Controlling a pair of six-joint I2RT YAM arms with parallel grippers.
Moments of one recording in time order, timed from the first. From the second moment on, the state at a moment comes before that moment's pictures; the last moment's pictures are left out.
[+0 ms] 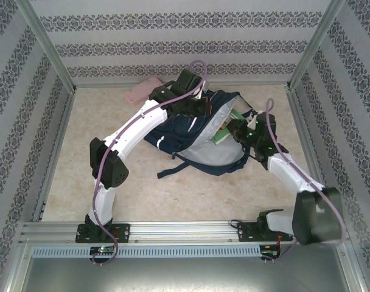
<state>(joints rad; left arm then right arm) -0.64 2.07 2.17 -0.87 0.26 -0.55 0.14 1.30 0.71 0.12 -0.47 1.04</state>
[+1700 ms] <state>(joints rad) -0.59 2.08 2.16 -0.79 0.38 -0.63 0.23 1.89 1.35 -0.29 -0.40 0.78</state>
